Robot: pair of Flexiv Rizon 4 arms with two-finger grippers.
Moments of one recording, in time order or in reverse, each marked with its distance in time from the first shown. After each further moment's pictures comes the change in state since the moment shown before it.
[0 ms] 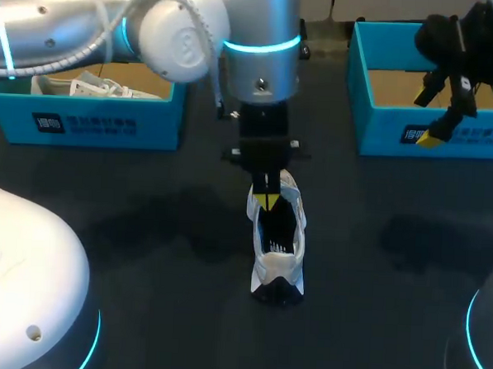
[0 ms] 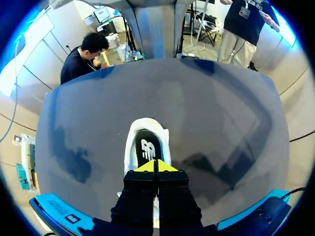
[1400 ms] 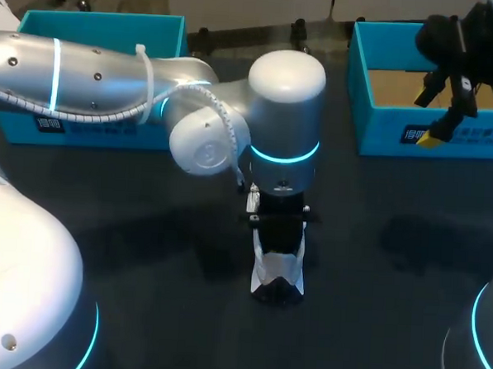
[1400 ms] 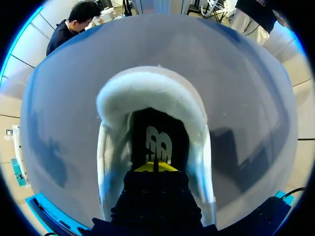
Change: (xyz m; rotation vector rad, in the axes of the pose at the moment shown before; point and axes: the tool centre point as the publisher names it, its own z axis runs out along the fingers) left arm -0.014 0.027 0.121 -0.211 0.033 -0.033; right arm 0.000 -0.001 0.000 -0.002 0.000 -0.001
